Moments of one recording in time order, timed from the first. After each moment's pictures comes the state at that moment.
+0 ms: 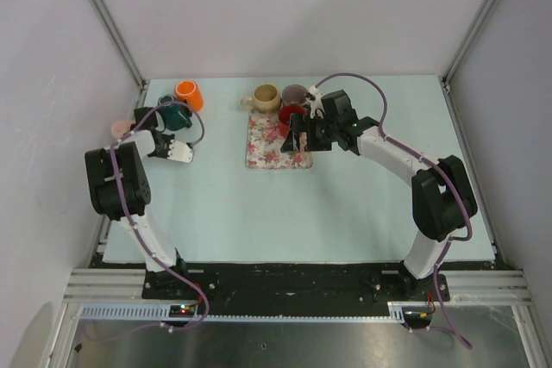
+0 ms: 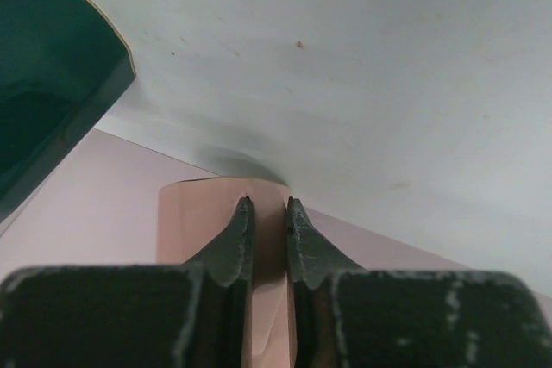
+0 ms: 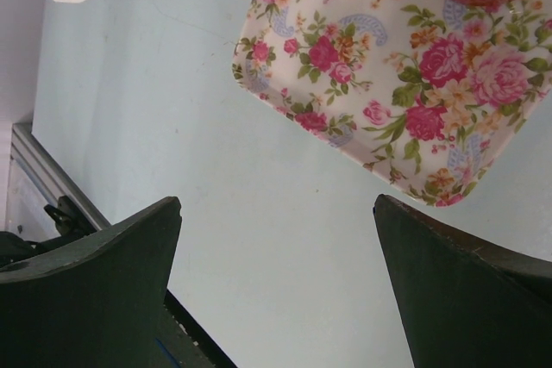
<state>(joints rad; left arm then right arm) 0.24 1.89 1.17 -0.30 -0.05 1.98 0.52 1.75 1.33 -0.29 -0.41 0.42</state>
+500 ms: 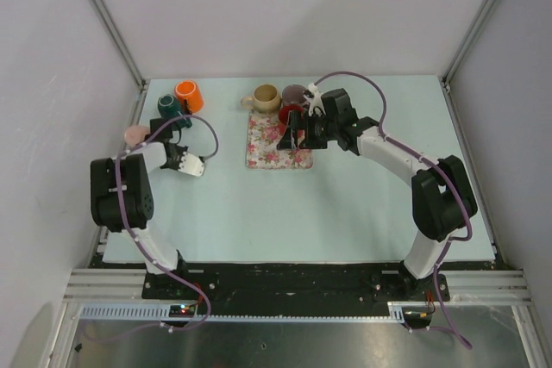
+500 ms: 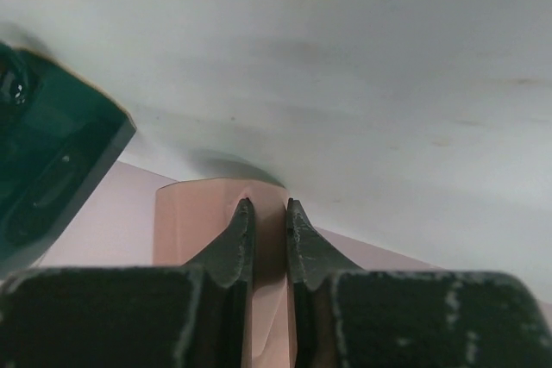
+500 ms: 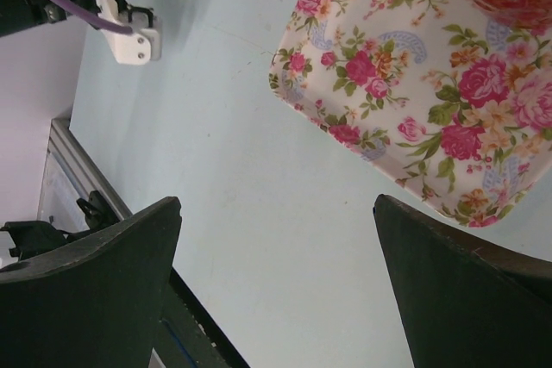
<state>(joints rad) 0.15 1.77 0.99 -0.26 -0.10 1.99 0.52 1.75 1.33 -0.23 -0.48 0.46</state>
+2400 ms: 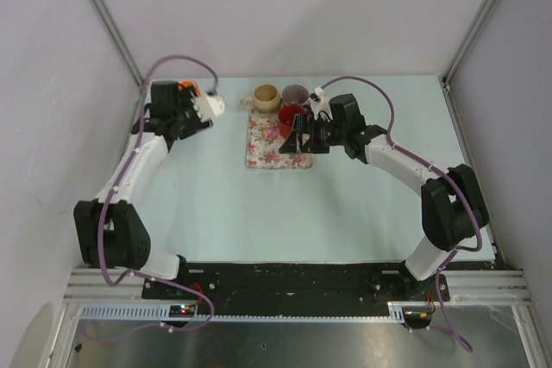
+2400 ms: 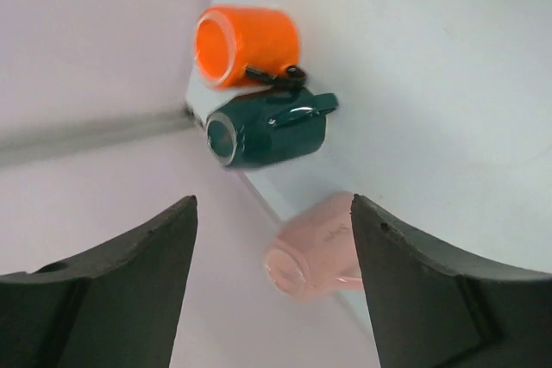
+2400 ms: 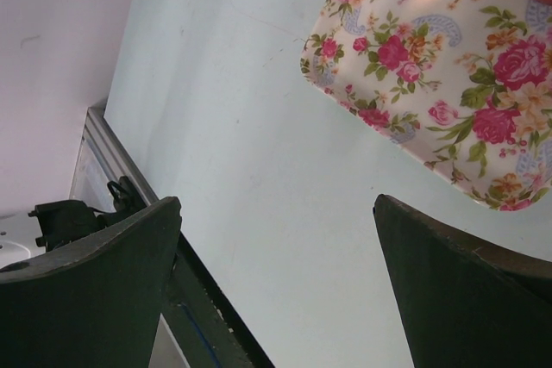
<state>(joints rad) -0.07 1.48 1.19 -0.42 0.08 1.33 0.51 1.66 1.21 -0.14 -0.55 0.50</state>
